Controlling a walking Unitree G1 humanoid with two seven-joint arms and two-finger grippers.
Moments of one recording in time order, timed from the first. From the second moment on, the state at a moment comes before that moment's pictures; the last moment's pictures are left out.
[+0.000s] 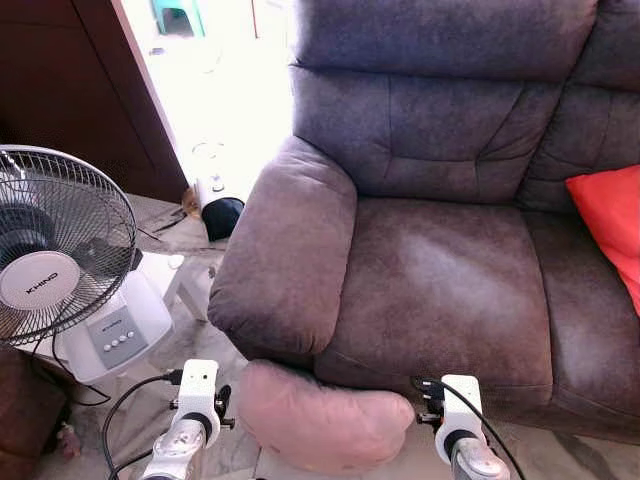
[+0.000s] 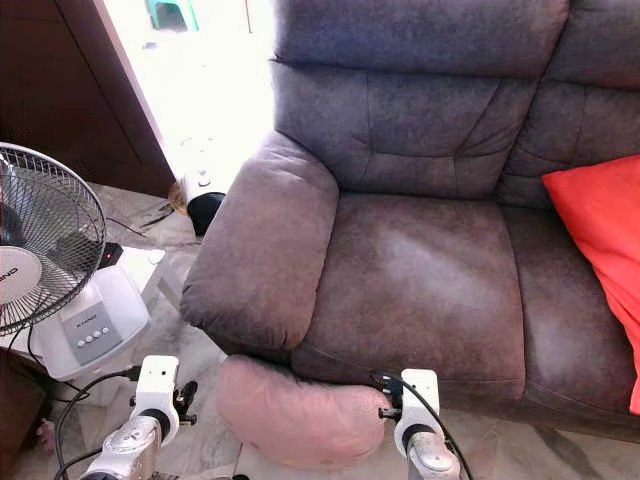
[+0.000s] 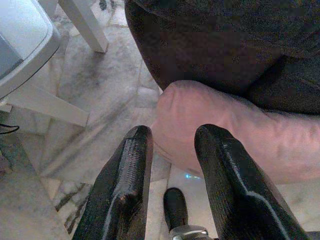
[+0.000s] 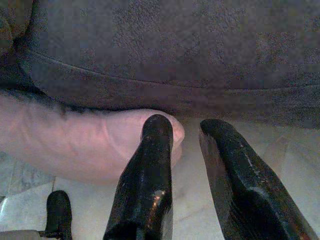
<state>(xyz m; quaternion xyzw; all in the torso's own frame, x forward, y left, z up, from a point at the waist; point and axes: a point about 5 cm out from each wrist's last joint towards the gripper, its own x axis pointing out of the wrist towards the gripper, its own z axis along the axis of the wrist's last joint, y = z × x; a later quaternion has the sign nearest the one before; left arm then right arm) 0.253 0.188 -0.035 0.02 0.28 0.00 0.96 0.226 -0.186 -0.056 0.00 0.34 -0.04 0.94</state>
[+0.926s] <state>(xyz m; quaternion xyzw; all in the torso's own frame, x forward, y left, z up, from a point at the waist) 0.247 0.194 -0.038 0.02 0.29 0.01 0.96 0.218 -0.184 -0.062 -0.01 0.36 -0.03 0.93</state>
